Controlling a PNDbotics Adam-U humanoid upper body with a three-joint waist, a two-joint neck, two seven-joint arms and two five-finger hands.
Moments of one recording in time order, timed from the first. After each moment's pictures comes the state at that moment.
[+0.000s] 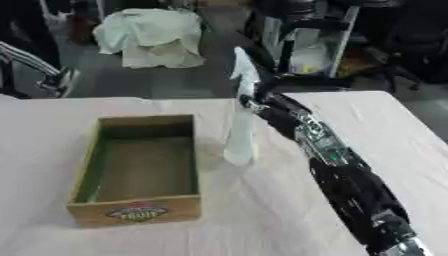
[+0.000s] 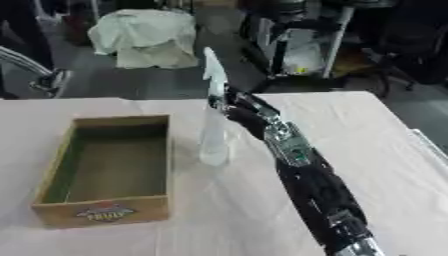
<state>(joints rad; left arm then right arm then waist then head) -0.20 0.29 0.04 -1.89 0.37 0.06 -0.35 -0.70 -0.31 -0.05 -1.06 -0.13 -0.13 0.46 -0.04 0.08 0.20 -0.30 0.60</state>
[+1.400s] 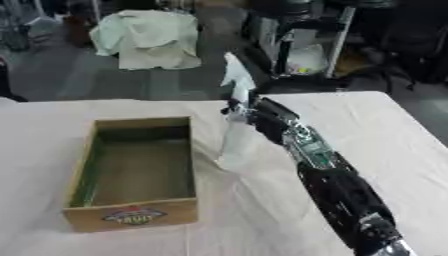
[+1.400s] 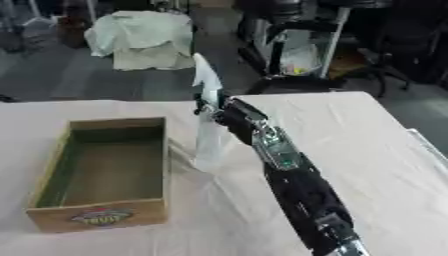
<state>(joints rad) -0.20 0.29 0.03 -1.89 0.37 0.06 -0.35 -0.71 -0.28 -0.05 -1.05 -0.16 -0.07 0.45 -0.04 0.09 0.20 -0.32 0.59</state>
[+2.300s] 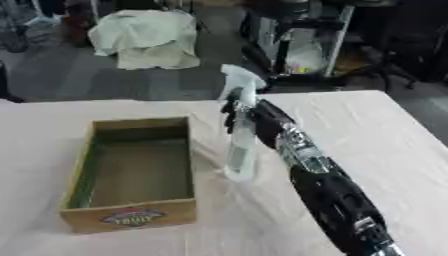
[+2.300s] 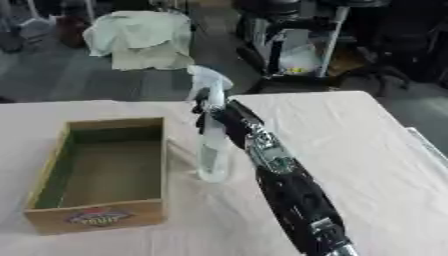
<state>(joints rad) -0.20 0.28 0.03 -1.89 0.37 0.06 -0.35 -0.71 -0.24 -0.06 -1.05 -0.29 -0.11 0.33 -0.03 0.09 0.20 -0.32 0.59</state>
